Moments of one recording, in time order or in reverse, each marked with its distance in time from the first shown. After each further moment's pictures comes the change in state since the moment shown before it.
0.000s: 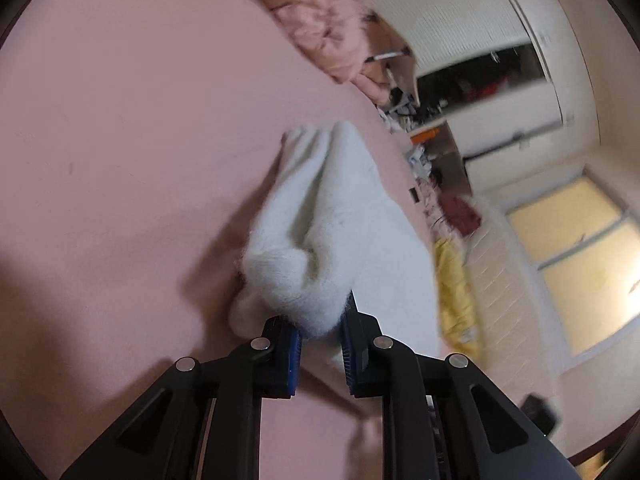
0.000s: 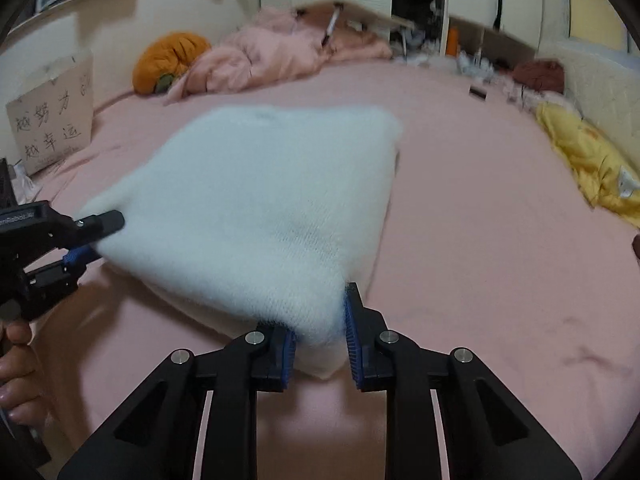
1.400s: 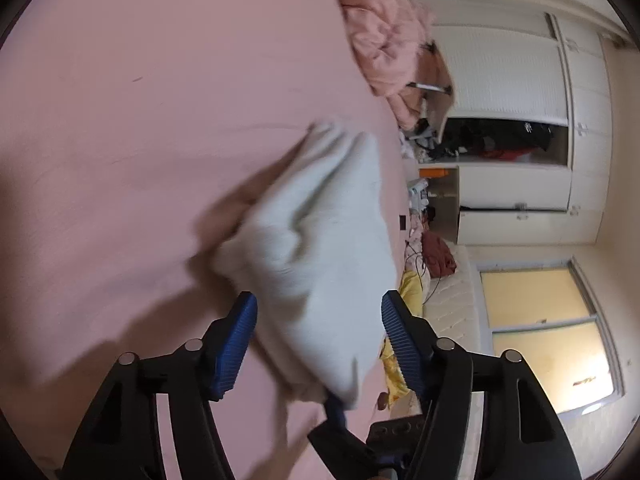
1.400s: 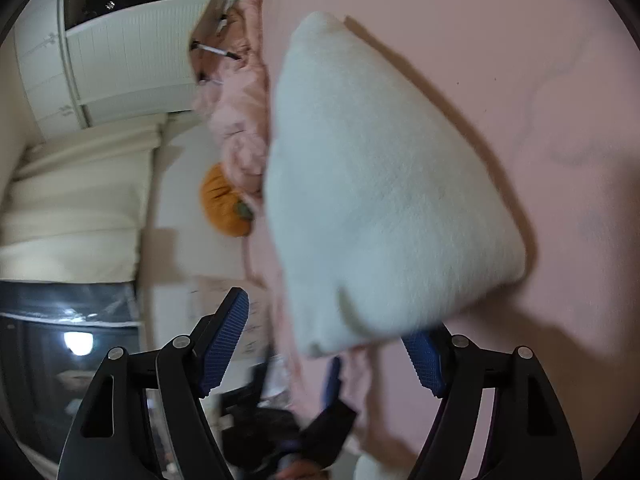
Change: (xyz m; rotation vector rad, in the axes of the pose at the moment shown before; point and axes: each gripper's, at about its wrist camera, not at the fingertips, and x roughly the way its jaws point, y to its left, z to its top) left arm -0.017 0.012 -0.009 -0.372 0.027 -0.112; right arm 0.041 -0.061 -0.025 1.184 0.219 0.764
